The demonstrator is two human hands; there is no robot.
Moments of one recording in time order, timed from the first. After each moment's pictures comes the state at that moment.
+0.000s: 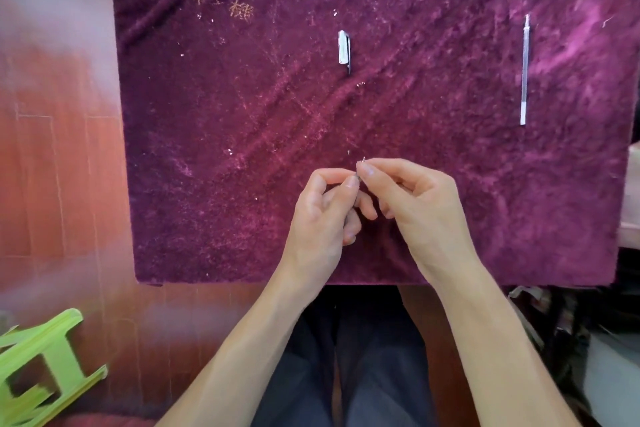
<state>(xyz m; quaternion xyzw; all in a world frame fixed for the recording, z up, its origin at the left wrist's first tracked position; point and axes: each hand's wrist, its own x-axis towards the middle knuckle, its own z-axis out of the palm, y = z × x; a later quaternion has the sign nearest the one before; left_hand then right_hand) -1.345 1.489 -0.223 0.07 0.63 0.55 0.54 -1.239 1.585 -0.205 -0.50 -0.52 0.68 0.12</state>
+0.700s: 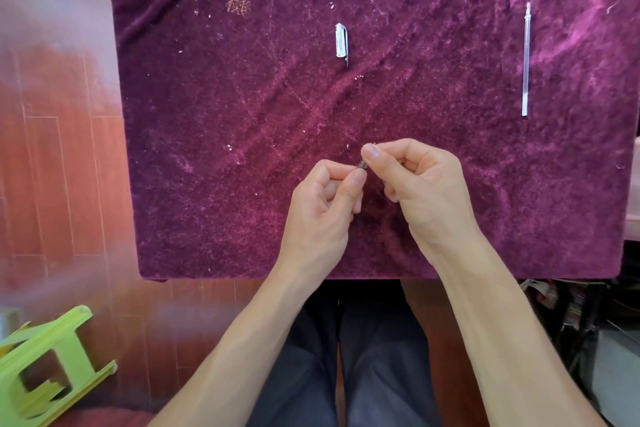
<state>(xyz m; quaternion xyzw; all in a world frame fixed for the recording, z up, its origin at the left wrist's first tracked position) -1.346 1.491 -0.215 0.15 0.70 0.50 0.49 -1.241 1.596 -0.216 -0.52 -0.49 0.68 0.14</state>
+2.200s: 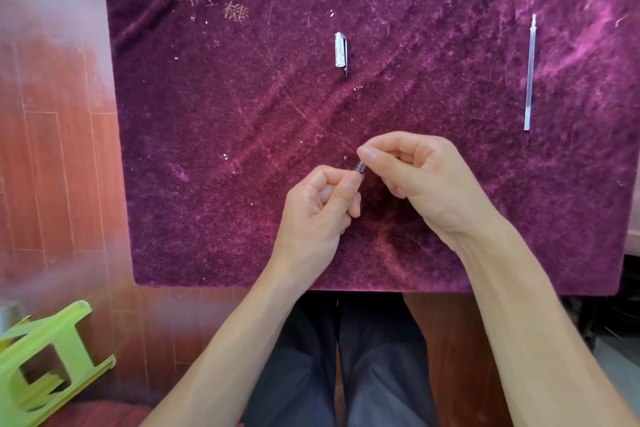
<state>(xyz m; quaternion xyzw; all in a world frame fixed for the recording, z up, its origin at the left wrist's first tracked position) -1.355 1.499 -0.225 0.10 0.67 0.51 0.52 -1.244 1.636 -0.221 -0.45 -0.55 0.70 0.02</state>
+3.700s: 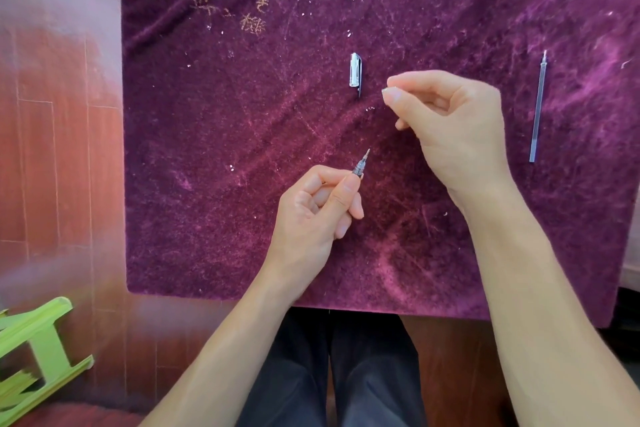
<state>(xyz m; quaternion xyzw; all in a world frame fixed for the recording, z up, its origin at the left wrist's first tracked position) -1.371 1.507 -0.223 0.09 0.65 0.57 0.50 -1.292 1.688 -0.225 -0.48 -0.64 0.57 0.18</state>
